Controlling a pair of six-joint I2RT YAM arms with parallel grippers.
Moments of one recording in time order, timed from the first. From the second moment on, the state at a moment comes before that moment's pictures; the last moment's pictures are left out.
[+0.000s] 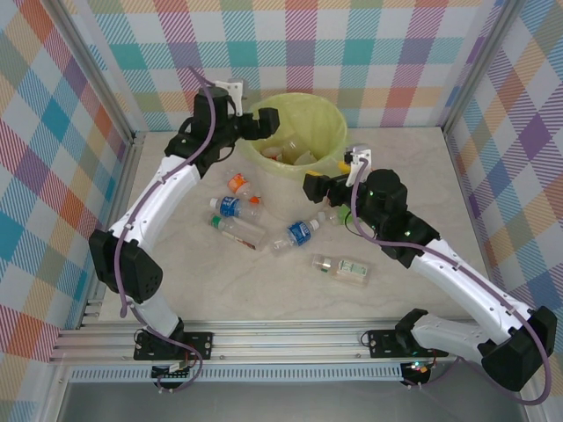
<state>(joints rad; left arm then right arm) -0.41 1.70 1.76 -0.41 0.11 -0.31 0.67 1.06 0.98 -0.07 0.08 0.32</state>
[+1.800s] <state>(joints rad) -0.32 0.87 0.82 -0.30 -0.36 -0.70 0.02 2.04 1.59 -0.61 -0.17 0.02</state>
